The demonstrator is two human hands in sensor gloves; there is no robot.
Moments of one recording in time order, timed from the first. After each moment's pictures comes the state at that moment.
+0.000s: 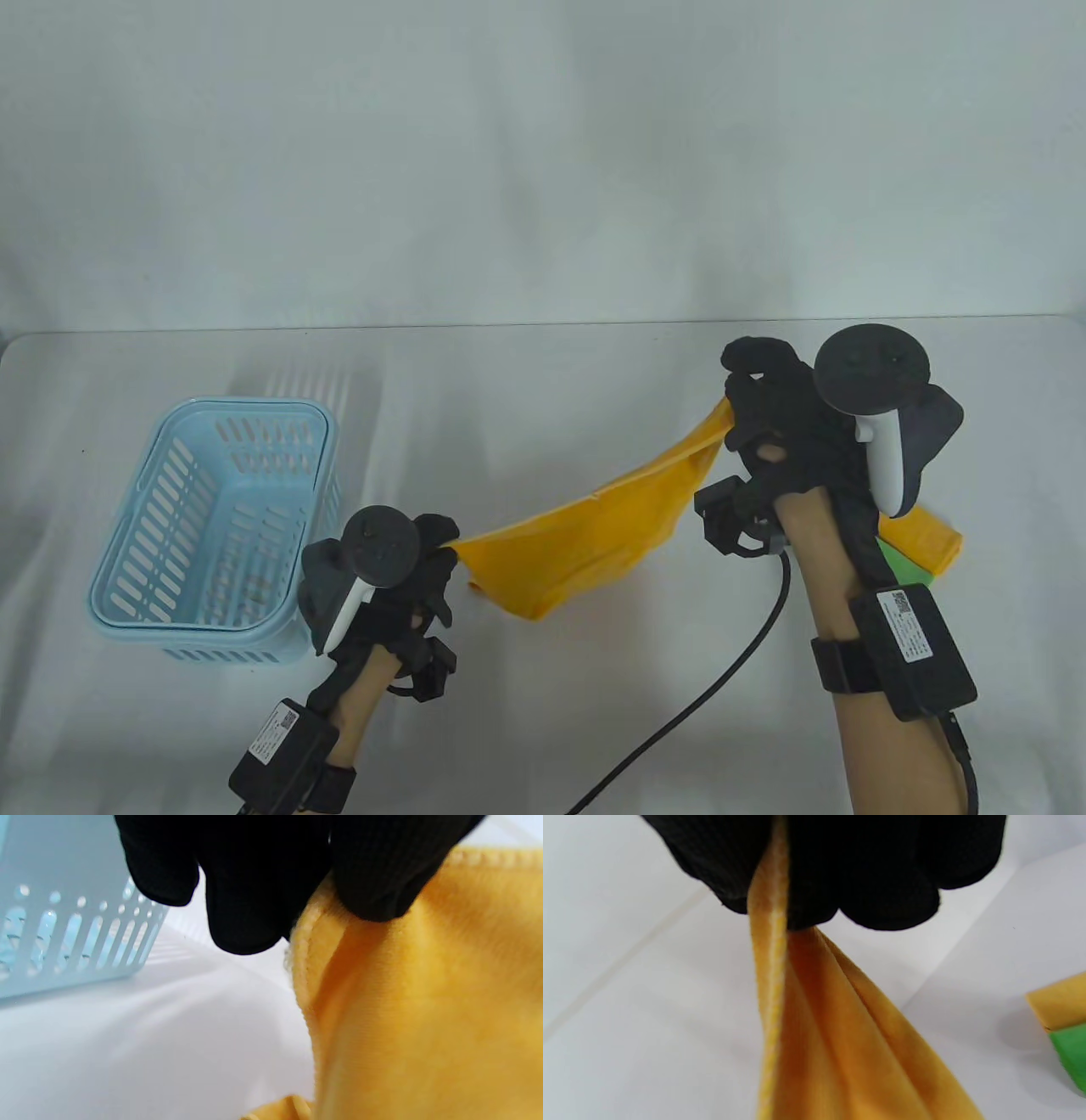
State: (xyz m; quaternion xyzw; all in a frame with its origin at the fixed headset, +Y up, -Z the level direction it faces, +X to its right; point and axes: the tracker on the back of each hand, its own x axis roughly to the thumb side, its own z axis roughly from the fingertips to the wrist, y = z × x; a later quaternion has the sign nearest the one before) left_hand -0.191 -0.649 -0.327 0.01 0.04 0.26 0.96; right_hand 0.200 -0.488 -0.354 -0.17 -0.07 0.90 0.39
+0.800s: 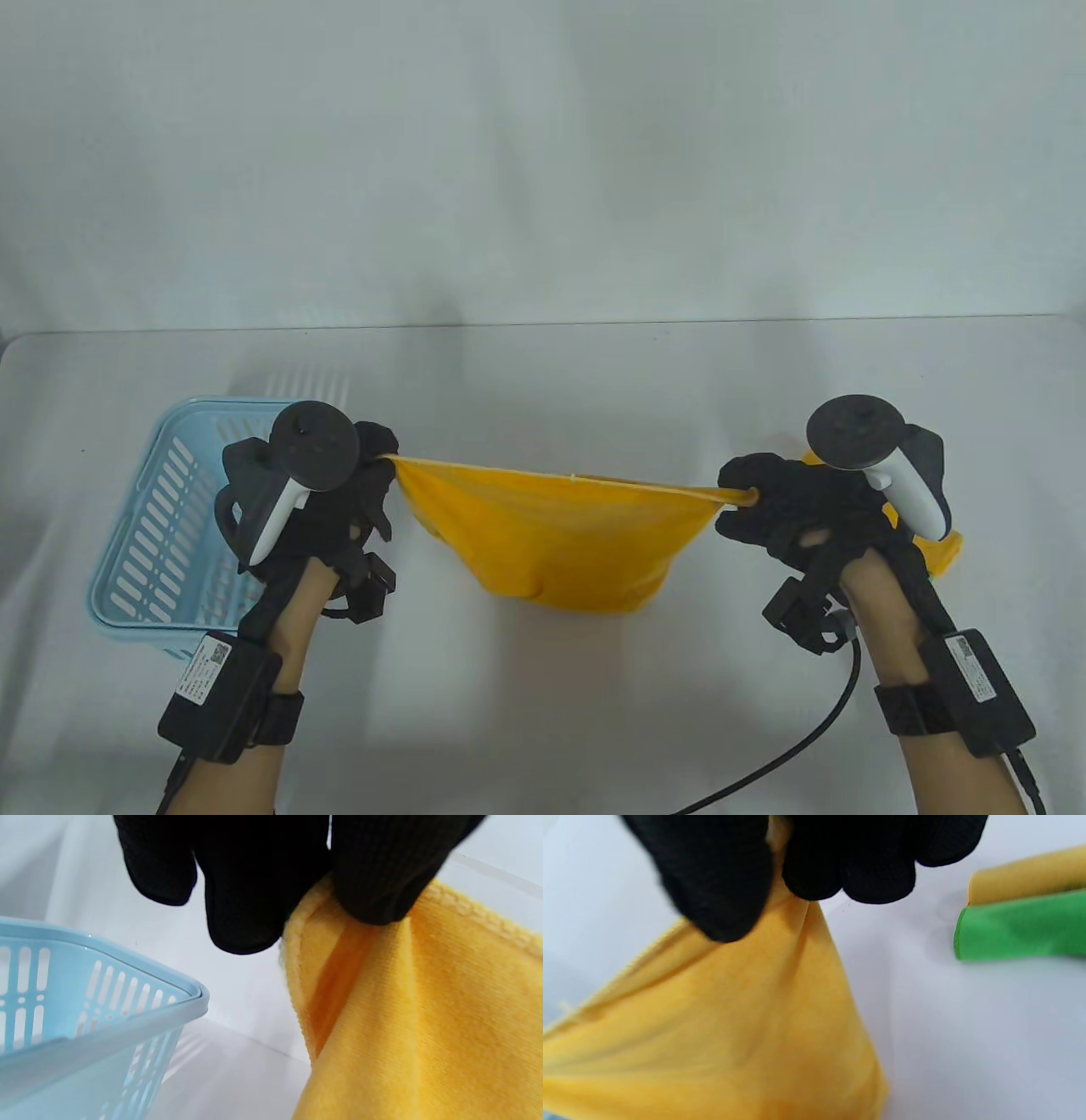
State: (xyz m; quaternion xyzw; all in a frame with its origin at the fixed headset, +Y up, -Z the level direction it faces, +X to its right) left_hand -0.224 -0.541 -0.351 0.04 0.06 0.19 0.98; right_hand 0.219 -0.559 -0.349 -0.03 0.14 0.94 0.32
